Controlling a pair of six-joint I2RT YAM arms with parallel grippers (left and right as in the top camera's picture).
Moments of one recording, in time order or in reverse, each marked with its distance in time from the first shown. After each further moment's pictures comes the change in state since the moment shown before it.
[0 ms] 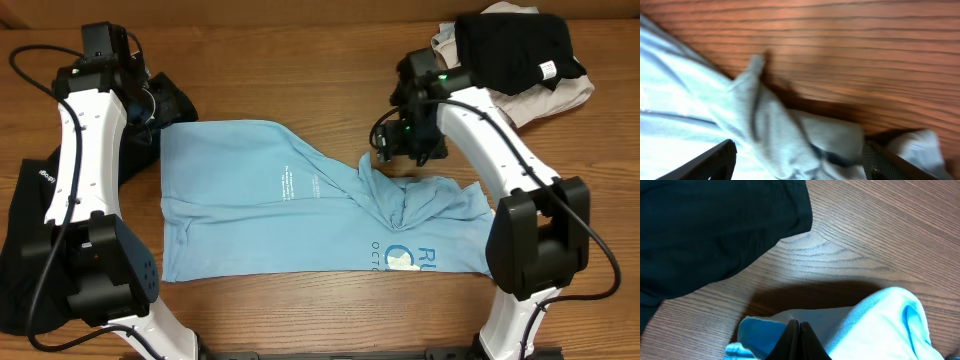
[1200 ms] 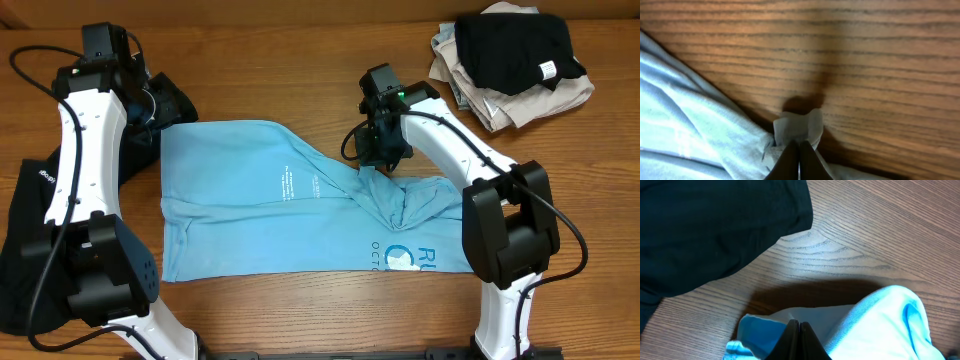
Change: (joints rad) left arm 0.000 0.000 0.000 -0.007 0.000 0.000; right arm 0.095 0.100 -0.028 0.179 0.026 0.067
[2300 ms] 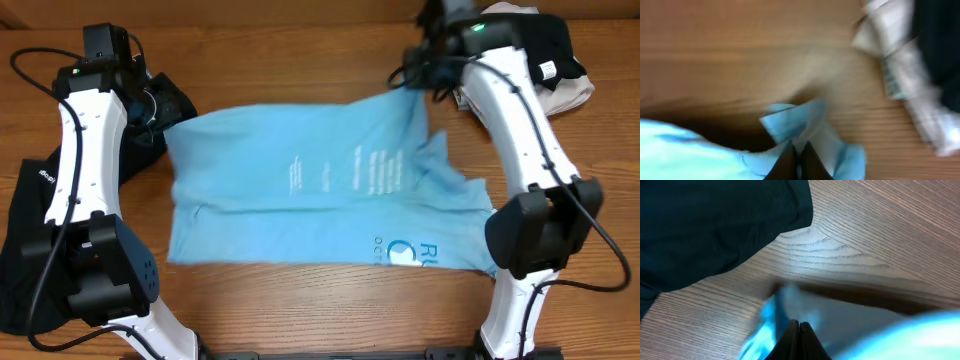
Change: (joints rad) left arm -0.002 0.000 0.000 -0.010 0.003 -0.023; right arm -0.200 0.006 0.515 -0.202 0.088 -0.073
